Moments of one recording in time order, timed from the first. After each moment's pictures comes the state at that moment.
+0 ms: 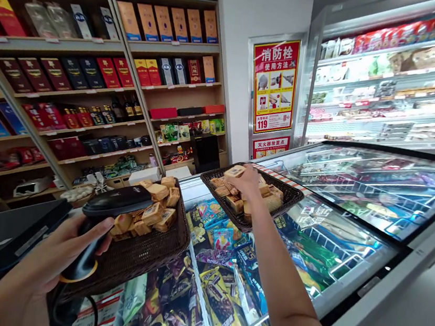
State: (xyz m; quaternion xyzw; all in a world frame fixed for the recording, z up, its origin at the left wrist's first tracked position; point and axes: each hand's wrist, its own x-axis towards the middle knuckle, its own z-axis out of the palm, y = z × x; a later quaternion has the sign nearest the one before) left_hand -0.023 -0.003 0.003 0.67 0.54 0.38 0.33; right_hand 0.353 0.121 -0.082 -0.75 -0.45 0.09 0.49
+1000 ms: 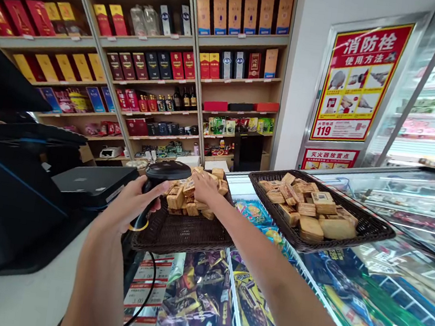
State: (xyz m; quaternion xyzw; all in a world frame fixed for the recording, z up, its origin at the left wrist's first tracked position) left_hand -0.063 0.004 0.003 0.63 0.59 0.43 0.27; right_hand 0.086 0.173 -0.096 -0.46 -0.86 -0.04 0.22
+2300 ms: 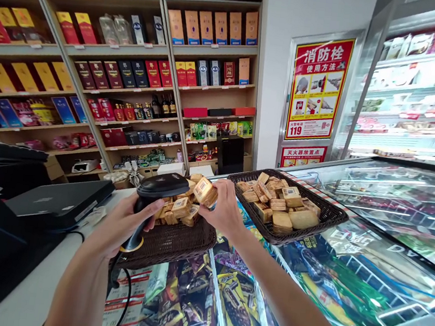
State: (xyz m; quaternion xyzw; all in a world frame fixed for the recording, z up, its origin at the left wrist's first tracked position) left_hand -0.010 -0.008 0.004 0.68 0.50 0.44 0.32; right_hand 0.203 0.076 -0.097 -0.39 -0.69 -0.14 0.60
